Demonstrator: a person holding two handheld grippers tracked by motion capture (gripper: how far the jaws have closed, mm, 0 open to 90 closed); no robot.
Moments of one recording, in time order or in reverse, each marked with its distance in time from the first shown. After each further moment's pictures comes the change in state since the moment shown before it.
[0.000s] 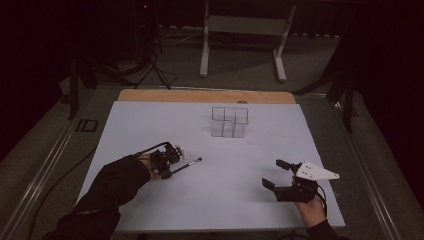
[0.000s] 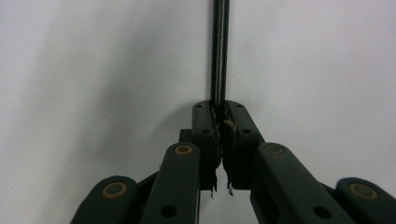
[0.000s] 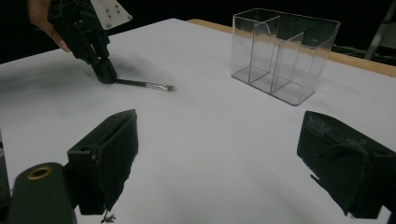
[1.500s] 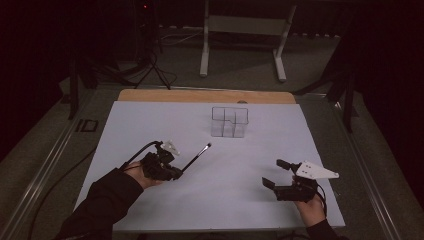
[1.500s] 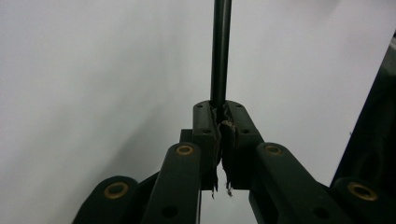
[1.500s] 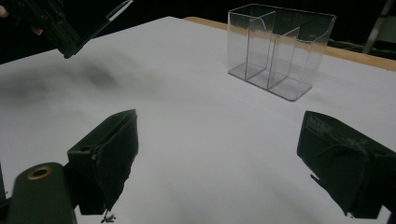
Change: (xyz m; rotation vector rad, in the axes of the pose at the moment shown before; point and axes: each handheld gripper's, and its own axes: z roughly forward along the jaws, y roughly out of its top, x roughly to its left) left arm -0.028 -0.031 -0.059 -0.458 -0.172 -0.095; right arm -0.002 -0.001 0.001 0.007 -0.010 0.020
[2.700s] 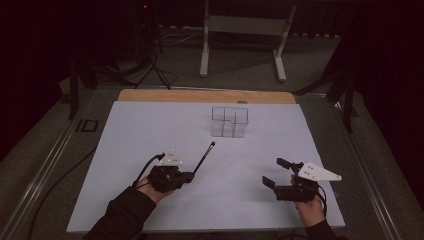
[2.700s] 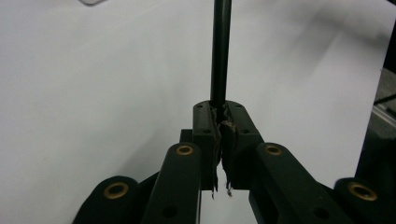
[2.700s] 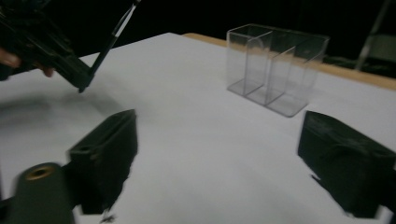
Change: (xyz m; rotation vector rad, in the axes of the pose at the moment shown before) left arm -0.025 -0.022 0.030 -0.286 0.015 -0.068; right arm 0.005 0.003 -0.003 -0.059 -0.005 -0.004
